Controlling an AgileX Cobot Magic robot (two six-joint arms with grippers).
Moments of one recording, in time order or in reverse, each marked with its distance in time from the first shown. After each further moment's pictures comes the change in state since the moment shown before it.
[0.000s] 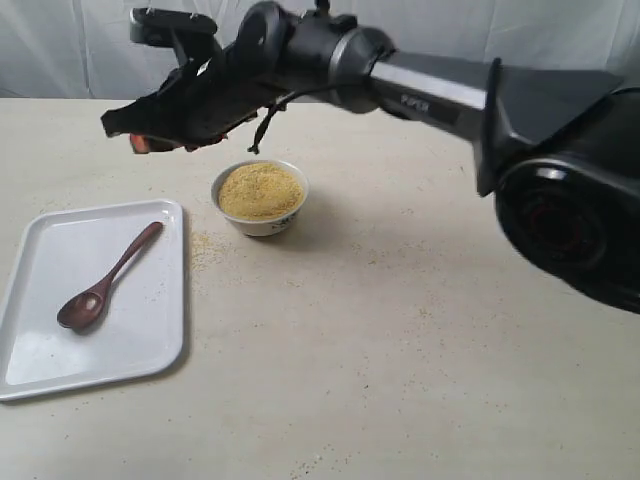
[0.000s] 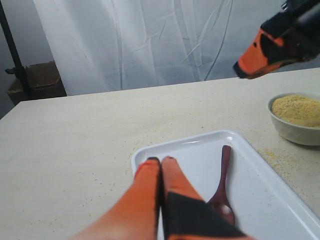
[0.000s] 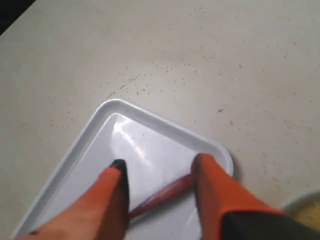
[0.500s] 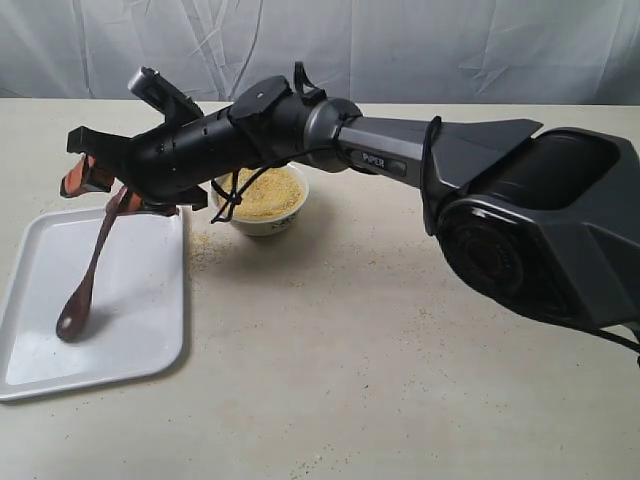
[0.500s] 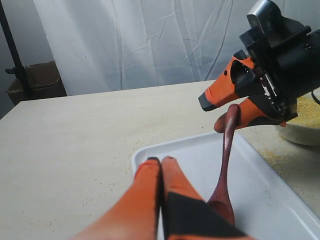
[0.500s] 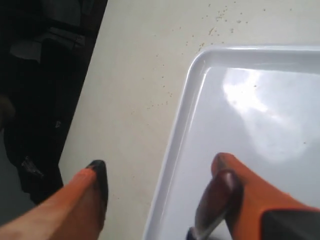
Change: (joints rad) left arm 0.000 0.000 0.000 0.000 0.000 0.000; right arm 0.024 0.156 0.000 0.661 0.076 -0.131
